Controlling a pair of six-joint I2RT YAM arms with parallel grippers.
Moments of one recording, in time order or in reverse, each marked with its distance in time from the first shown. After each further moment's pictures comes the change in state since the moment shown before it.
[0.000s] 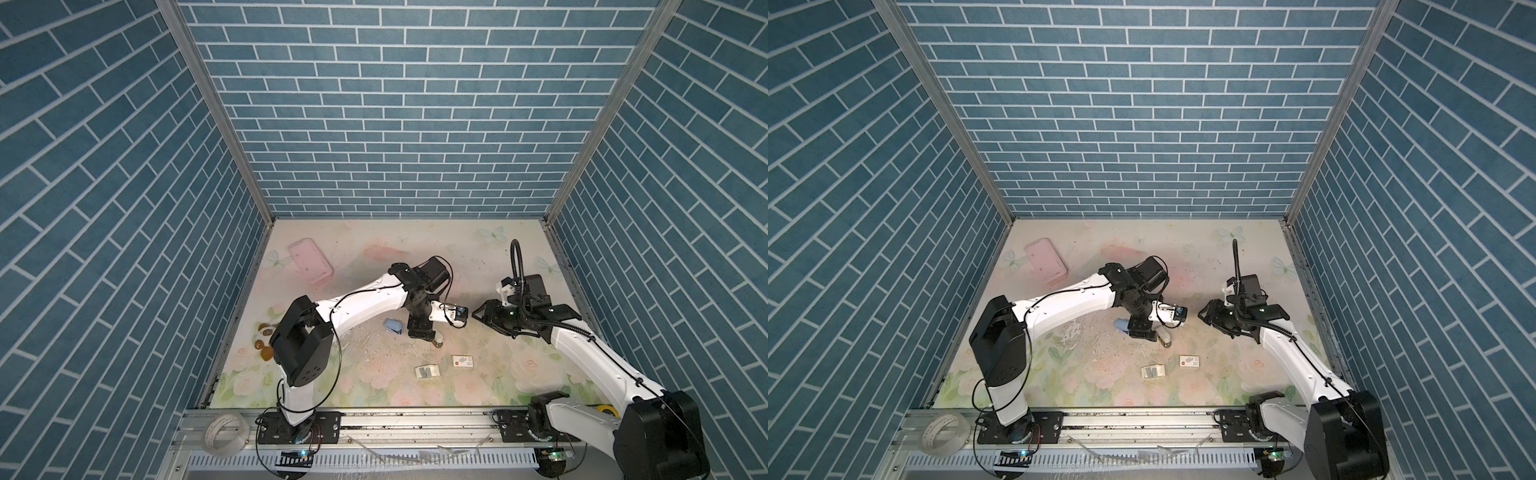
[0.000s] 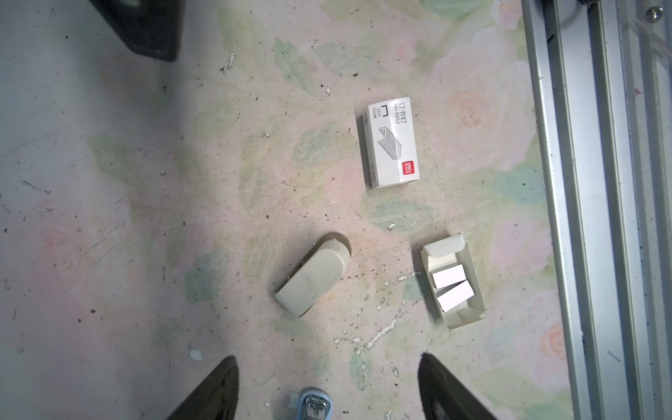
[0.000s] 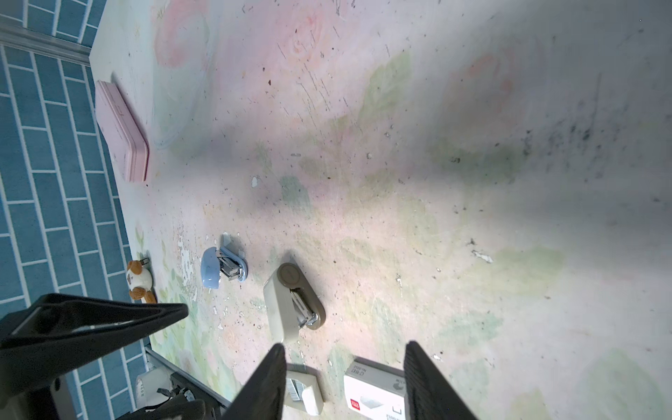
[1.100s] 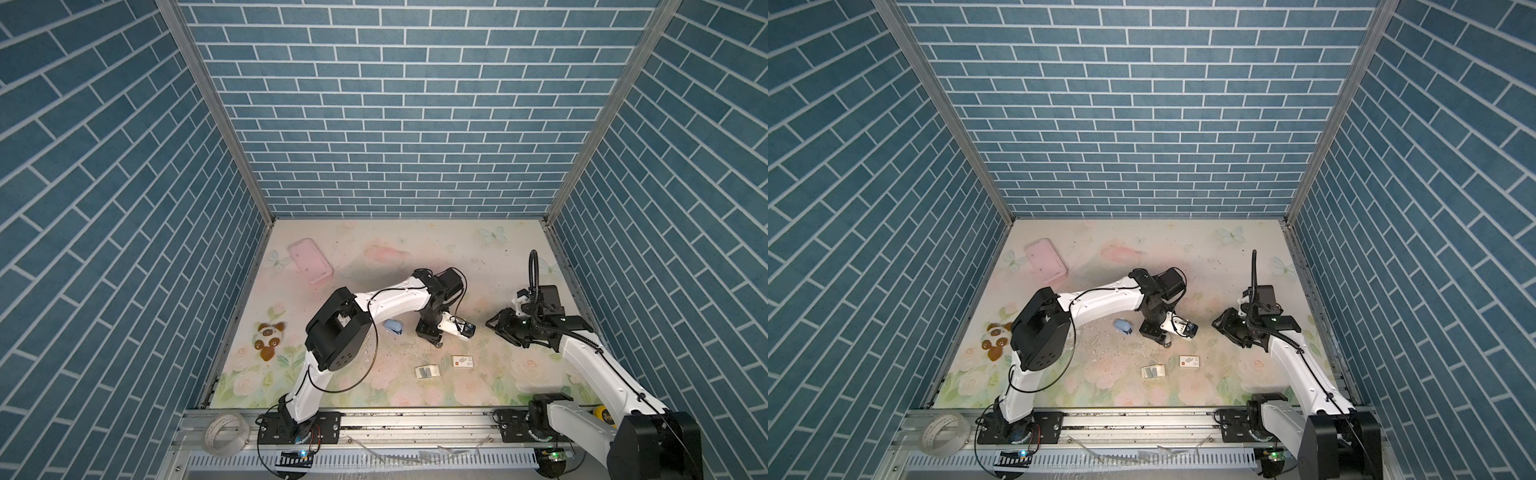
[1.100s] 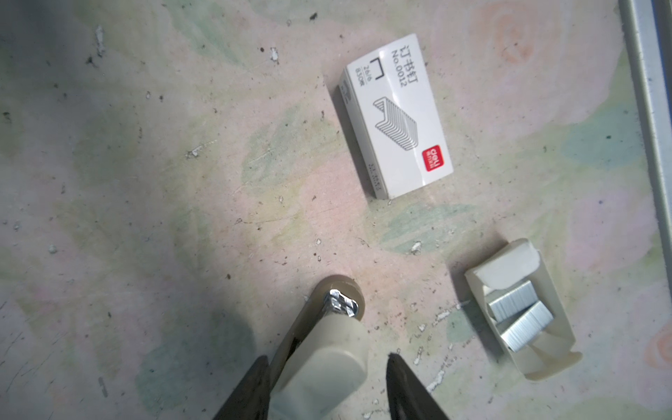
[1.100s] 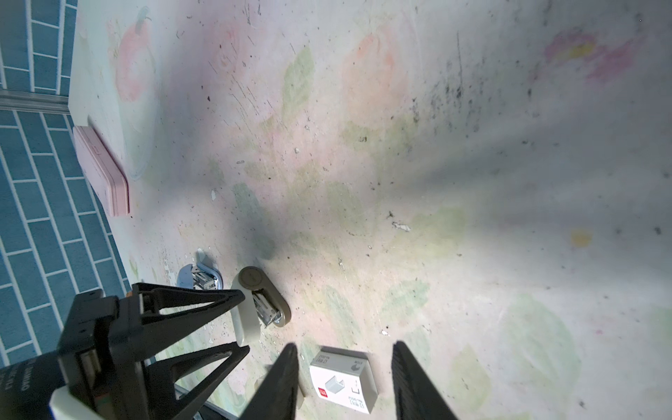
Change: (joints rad) left arm -0.042 0.226 0.110 -0.020 -0.026 0.177; right arm -0.145 -0.074 -0.086 -0.056 -0.029 -0.013
